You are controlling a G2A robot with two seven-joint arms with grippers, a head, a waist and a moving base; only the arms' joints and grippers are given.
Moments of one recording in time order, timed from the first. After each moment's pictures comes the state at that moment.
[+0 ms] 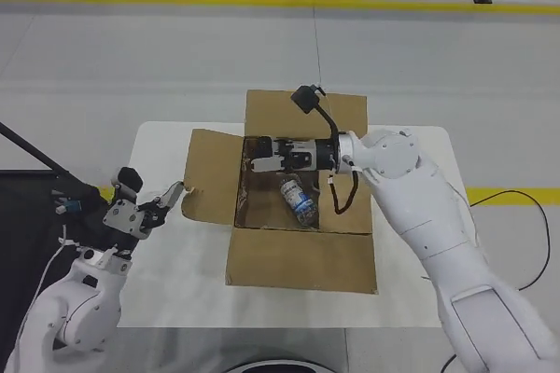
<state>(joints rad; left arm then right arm) 1.64 -1.17 -1.70 -2.12 0.88 -0.19 -0.15 -0.45 -1.39 0.96 -1.06 0.23 -0.67 1.15</state>
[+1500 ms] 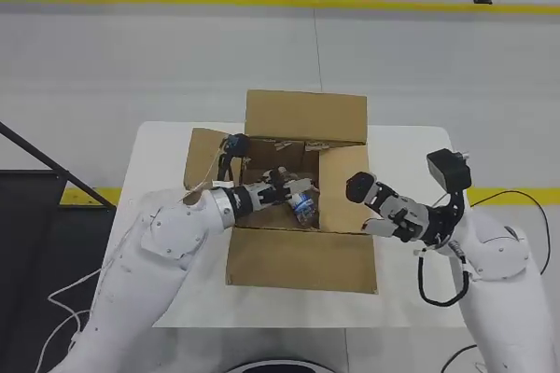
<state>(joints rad) 0.98 -1.23 -1.16 -1.70 0.17 0.01 -0.77 -1.13 -1.14 1.48 -1.74 0.23 -0.75 1.02</state>
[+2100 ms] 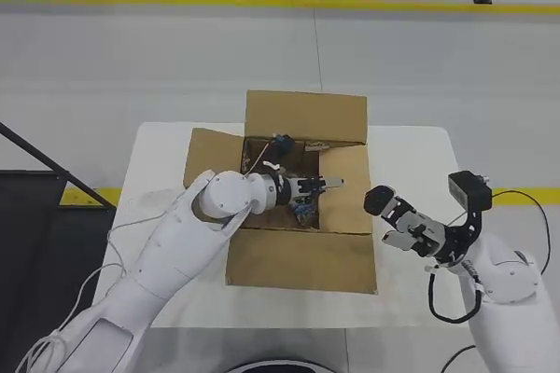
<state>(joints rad) 0.69 -1.33 -0.88 -1.30 -0.01 0.15 -0.76 -1.25 -1.11 1.54 -1.76 0.25 -0.81 0.98</state>
